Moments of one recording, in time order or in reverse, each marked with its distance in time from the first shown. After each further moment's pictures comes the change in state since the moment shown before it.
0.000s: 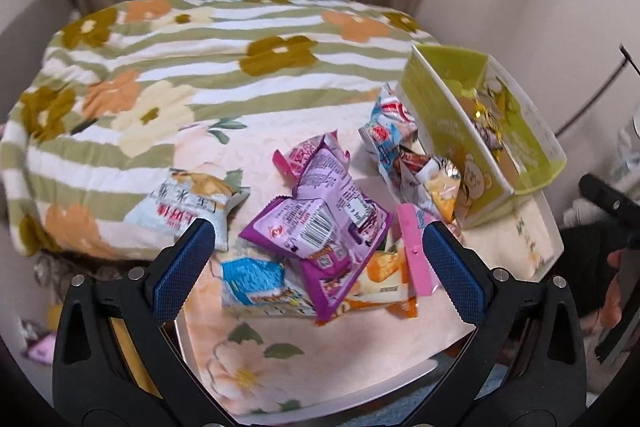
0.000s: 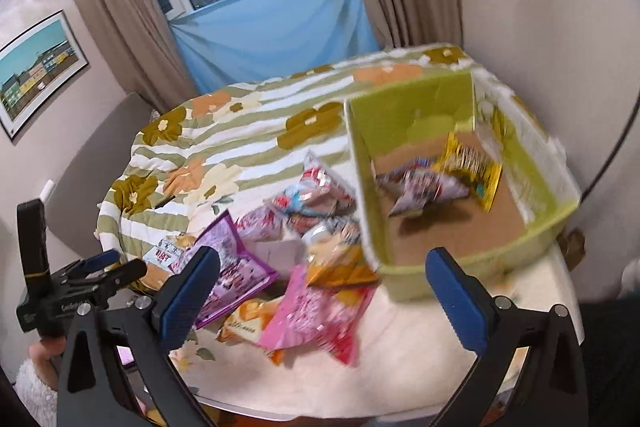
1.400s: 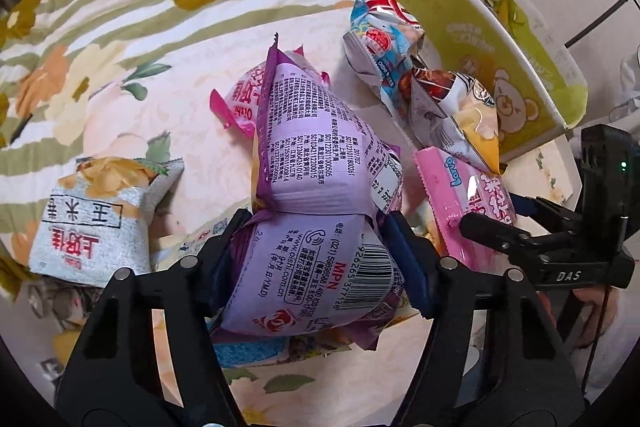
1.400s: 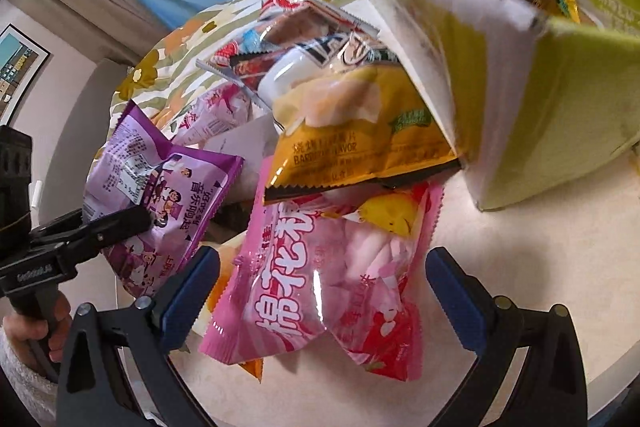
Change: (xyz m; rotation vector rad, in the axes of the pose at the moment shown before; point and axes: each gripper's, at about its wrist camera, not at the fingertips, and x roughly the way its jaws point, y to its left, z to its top) left arm 0.123 -0.009 -0.005 0.124 0.265 -0.101; right arm 0.164 -0.022 -0.080 0.162 0.309 0.074
